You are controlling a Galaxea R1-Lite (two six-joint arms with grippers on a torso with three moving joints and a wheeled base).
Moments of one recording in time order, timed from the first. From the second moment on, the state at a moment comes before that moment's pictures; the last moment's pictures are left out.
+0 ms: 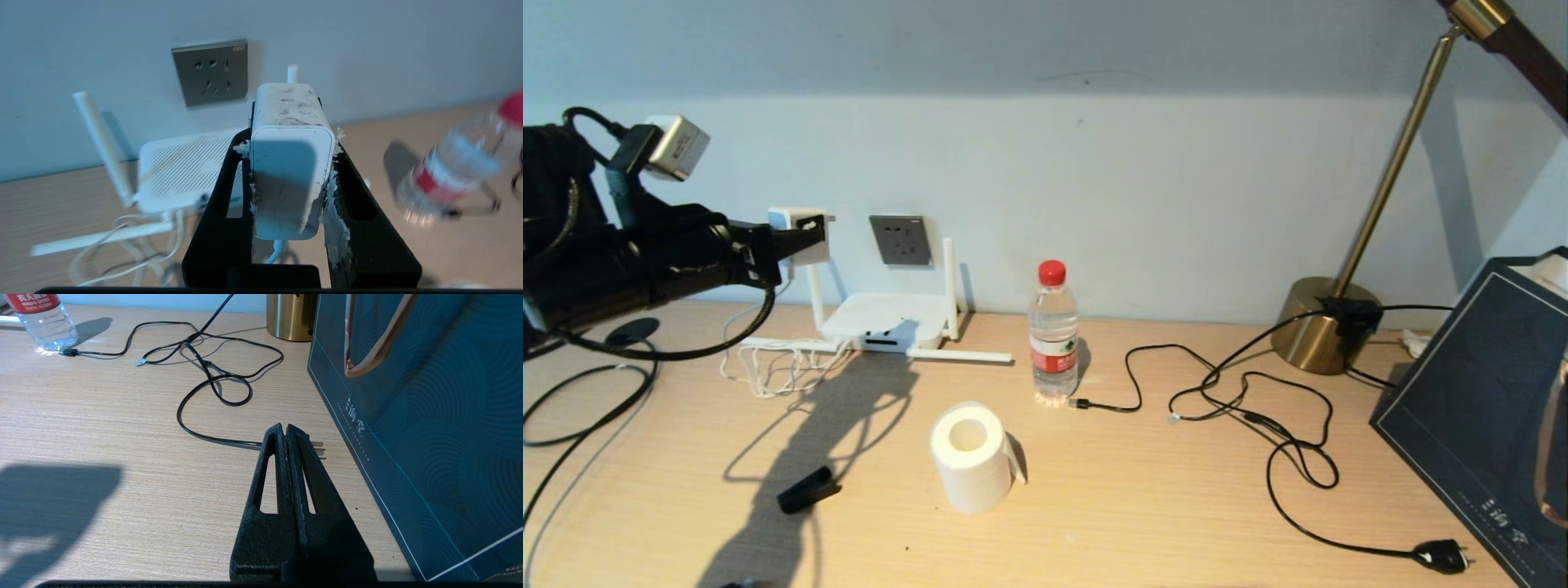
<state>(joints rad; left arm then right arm) 0.01 1.61 -1.06 -0.46 -0.30 0.09 0.01 0.00 0.00 0.00 0.00 0.00</state>
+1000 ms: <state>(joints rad) -0.06 2.20 -1.01 -1.52 -0.13 -0.02 0.01 0.00 0.00 0.00 0.00 0.00</state>
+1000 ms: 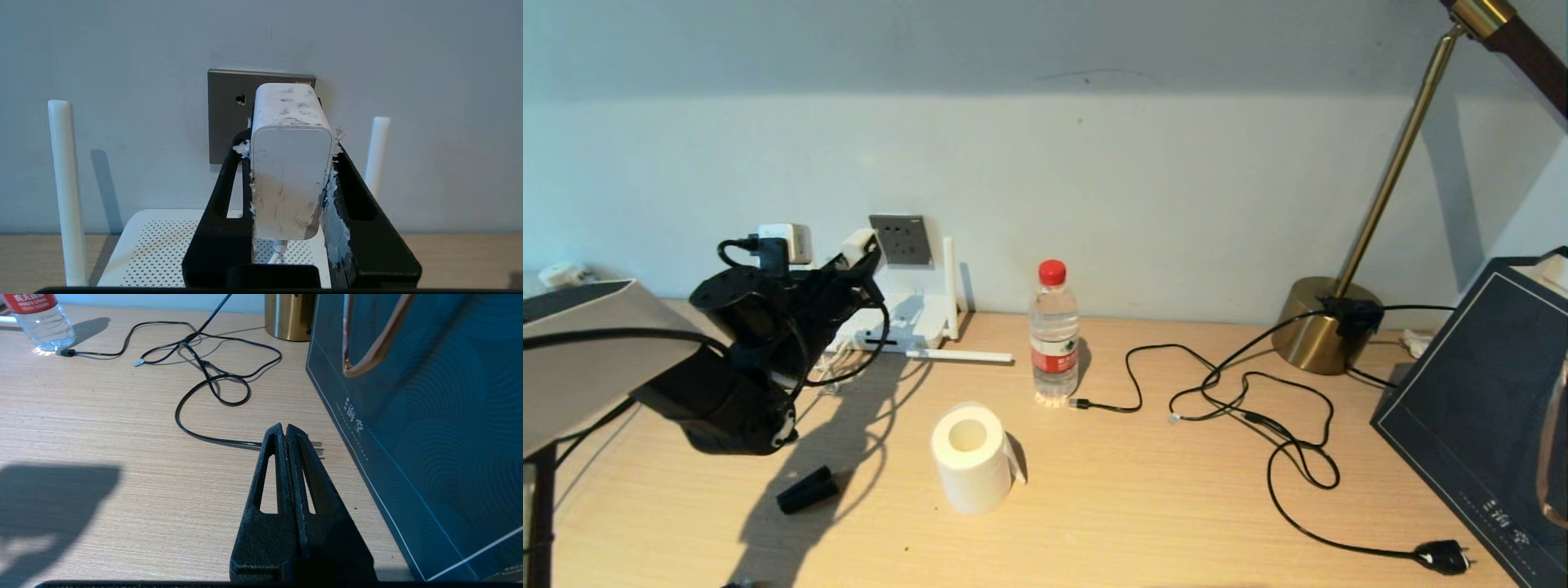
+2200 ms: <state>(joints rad) -0.01 2.33 -1.22 -1.40 -0.24 -0.01 0.01 0.00 0.00 0.00 0.00 0.00</state>
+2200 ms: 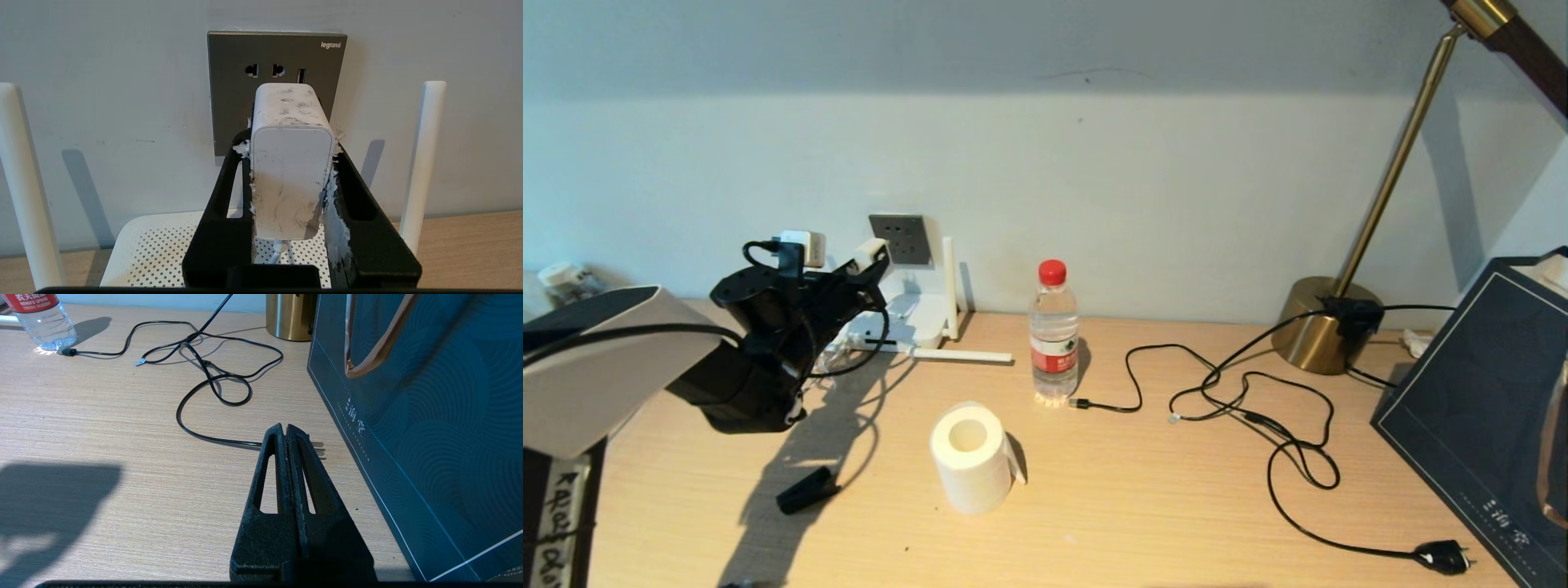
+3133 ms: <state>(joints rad) -0.02 2.39 -1.34 -1.34 -0.24 0.00 0.01 0.00 0.00 0.00 0.00 0.00</state>
